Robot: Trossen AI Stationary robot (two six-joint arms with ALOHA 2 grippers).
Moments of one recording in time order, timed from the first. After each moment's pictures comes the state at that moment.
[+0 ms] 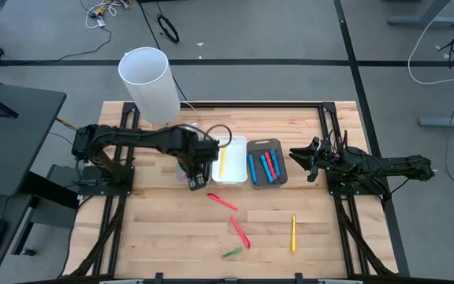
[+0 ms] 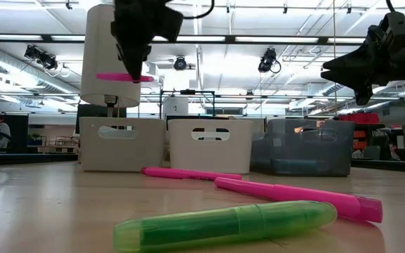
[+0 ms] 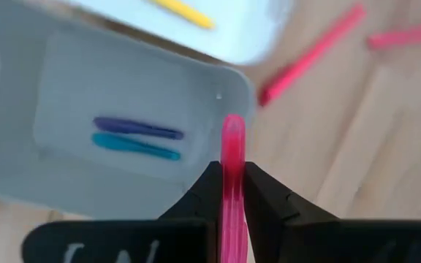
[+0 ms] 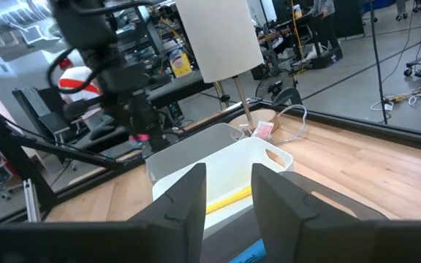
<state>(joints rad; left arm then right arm) 0.01 1.67 1.48 -1.18 0.03 -0.33 0.03 0.07 0.02 0.07 0.30 0.36</state>
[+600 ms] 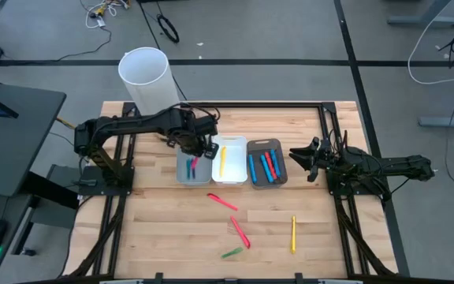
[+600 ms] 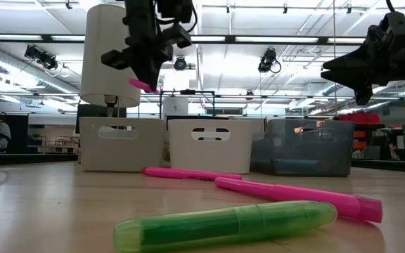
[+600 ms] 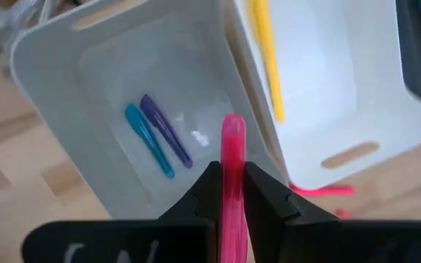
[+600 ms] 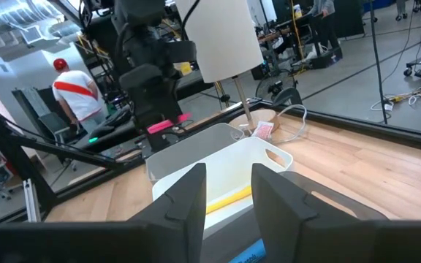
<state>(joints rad) 0.20 1.67 1.48 -1.14 0.02 -0.99 0.03 0.07 0.02 0.07 0.30 0.36</state>
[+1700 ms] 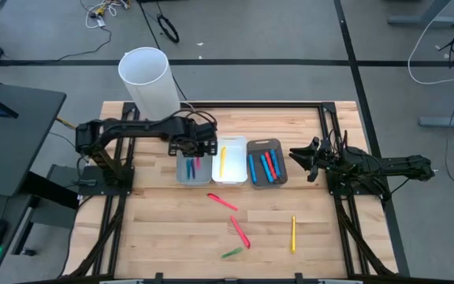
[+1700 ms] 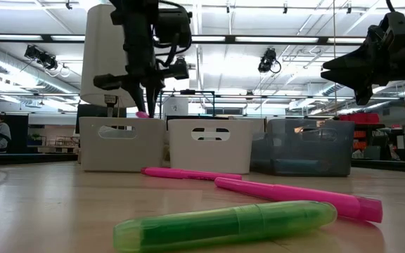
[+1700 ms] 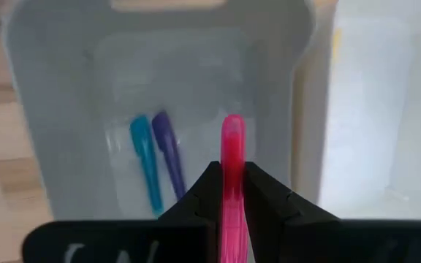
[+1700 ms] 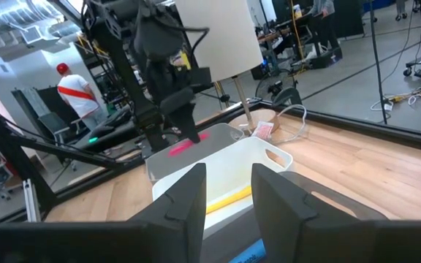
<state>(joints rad) 0.22 1.68 1.28 -0.93 -0.06 -1.30 0.03 0.07 0.02 0.07 0.30 0.36</state>
